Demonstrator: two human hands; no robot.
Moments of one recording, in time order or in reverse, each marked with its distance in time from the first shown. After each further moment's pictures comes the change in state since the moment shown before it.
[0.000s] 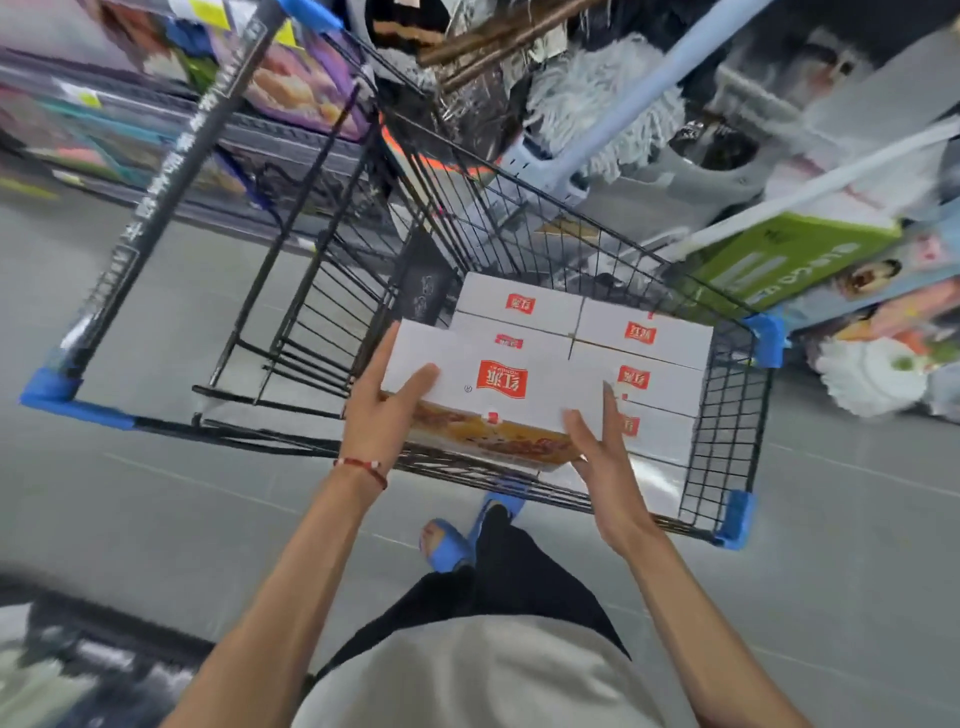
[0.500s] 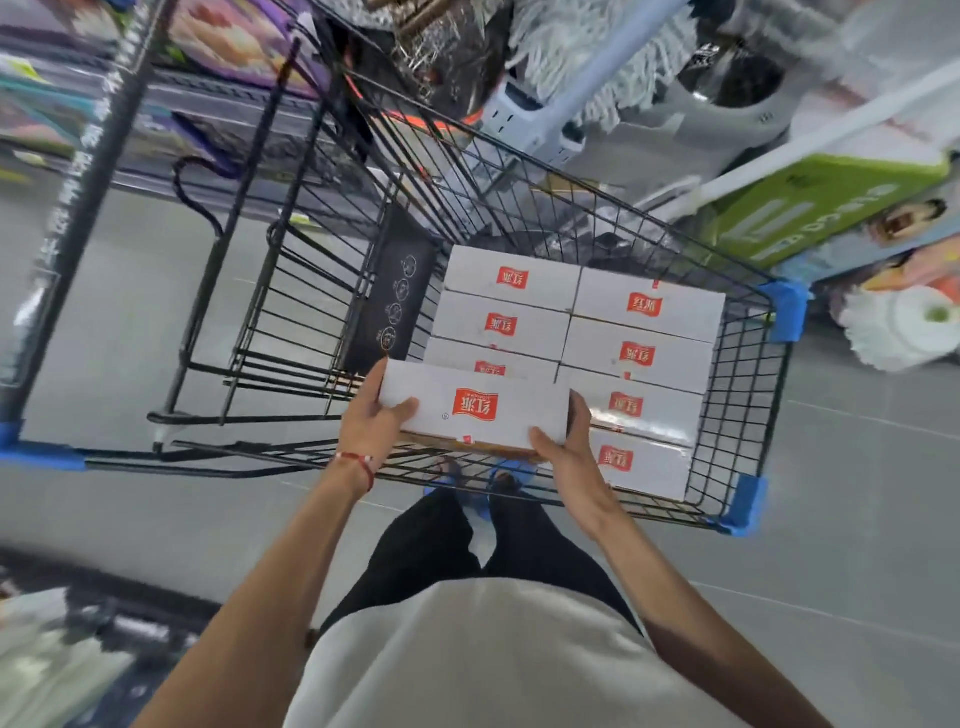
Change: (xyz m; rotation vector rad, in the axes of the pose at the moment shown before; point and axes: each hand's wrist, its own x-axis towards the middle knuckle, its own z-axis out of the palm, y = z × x) left_hand 0.045 -0.047 0.016 0.239 -0.030 -0.303; right_hand 0.057 0.040 -0.002 -0.069 -0.040 0.126
